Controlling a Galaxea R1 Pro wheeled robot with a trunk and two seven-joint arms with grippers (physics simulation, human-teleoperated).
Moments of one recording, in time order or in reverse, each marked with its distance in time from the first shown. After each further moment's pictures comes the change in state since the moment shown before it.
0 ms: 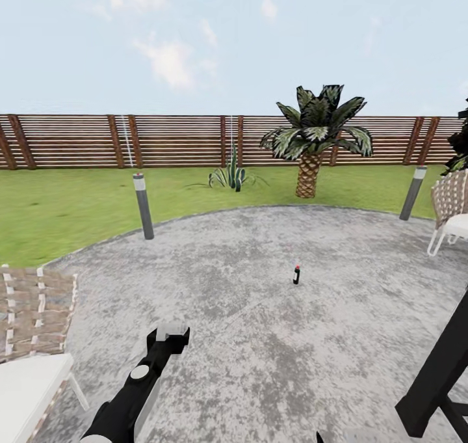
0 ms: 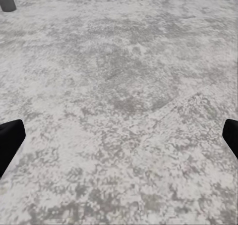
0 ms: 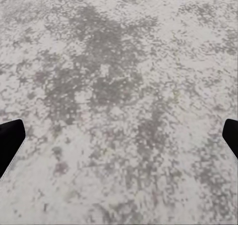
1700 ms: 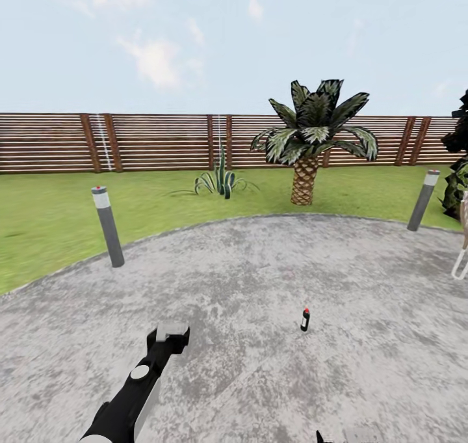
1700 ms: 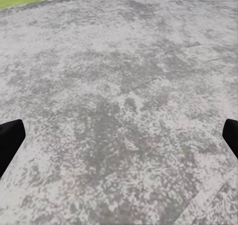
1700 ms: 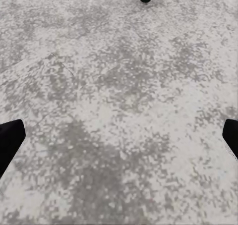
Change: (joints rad) left arm 0.000 0.000 0.000 0.000 0.000 0.000 0.000; right arm 0.000 0.000 0.000 -0.006 0.001 -0.001 -0.001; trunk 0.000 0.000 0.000
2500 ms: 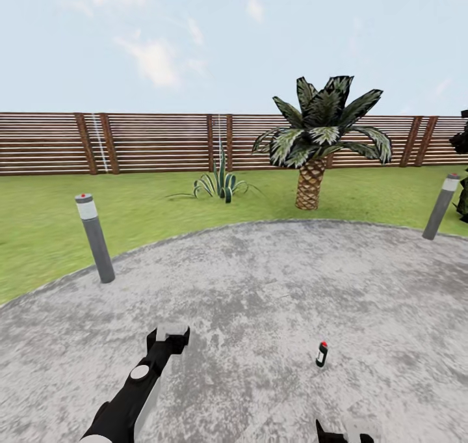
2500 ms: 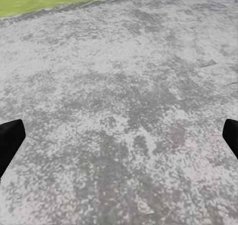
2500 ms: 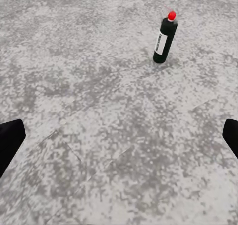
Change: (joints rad) left arm 0.000 0.000 0.001 0.000 0.000 0.000 0.000; right arm 0.000 -0.001 0.000 -0.050 -0.001 0.000 0.000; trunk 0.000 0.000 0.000
